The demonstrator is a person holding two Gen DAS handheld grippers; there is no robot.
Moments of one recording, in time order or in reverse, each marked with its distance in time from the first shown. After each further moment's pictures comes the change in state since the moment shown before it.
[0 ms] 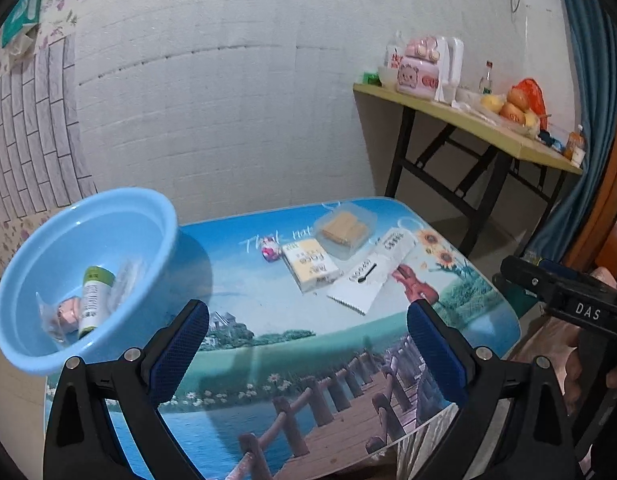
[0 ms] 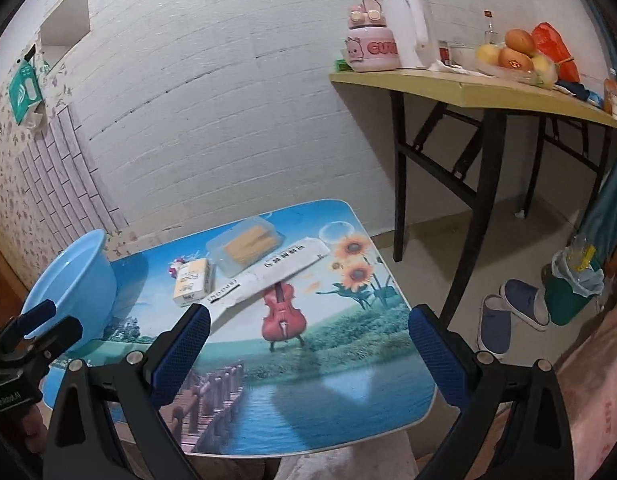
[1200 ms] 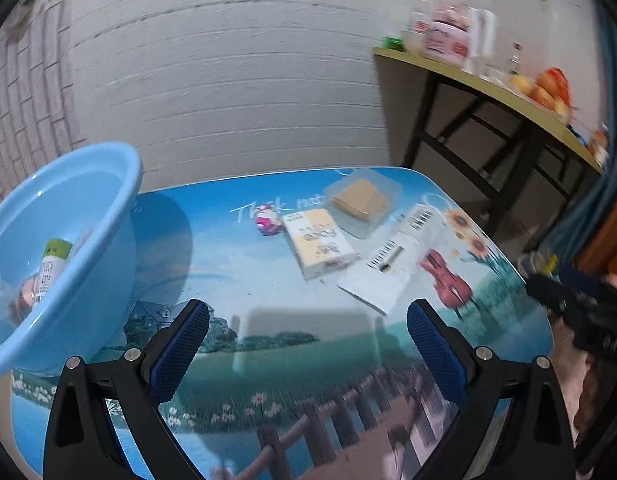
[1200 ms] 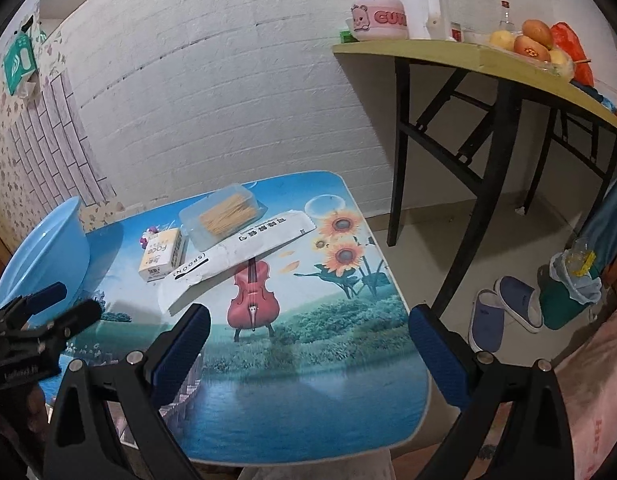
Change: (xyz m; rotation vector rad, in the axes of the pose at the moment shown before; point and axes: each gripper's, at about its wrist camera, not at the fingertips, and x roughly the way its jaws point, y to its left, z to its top) left arm 0.070 0.002 -0.005 -0.078 0.106 0.037; right arm 0.046 -0.006 -0.005 -0.076 0.081 0.000
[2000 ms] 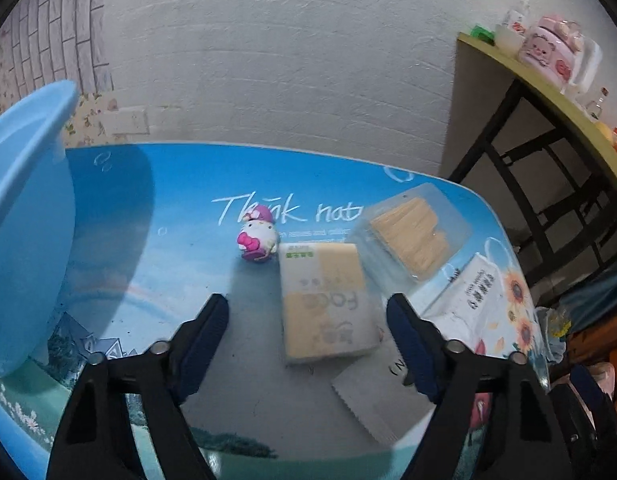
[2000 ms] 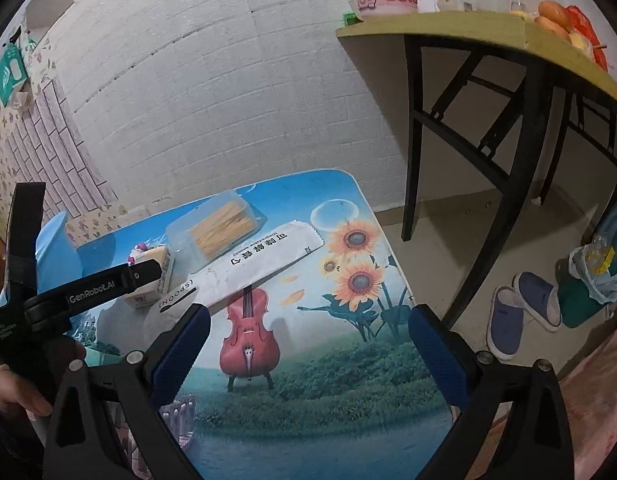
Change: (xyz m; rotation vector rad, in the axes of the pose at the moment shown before) left arm 0.099 0.000 0.042 -0.261 0.163 0.087; right arm 0.048 -0.008 0.026 0.042 0.048 0.044
